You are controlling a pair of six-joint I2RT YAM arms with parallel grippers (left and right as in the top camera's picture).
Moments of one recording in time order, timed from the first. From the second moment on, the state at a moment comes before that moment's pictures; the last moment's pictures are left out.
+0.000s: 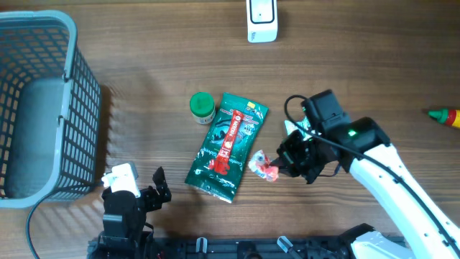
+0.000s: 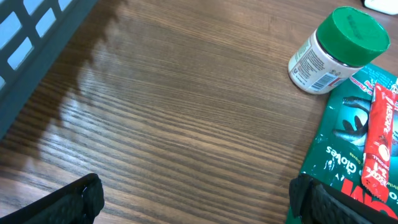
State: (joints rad) left arm -0.11 0.01 0.23 -0.86 -0.13 -0.35; right arm 0.44 1.28 1.00 -1.06 -0.55 1.31
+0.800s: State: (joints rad) left arm -0.11 0.01 0.23 -0.86 -0.13 -0.35; right arm 0.45 1.51 1.10 -0.12 0.29 0.72
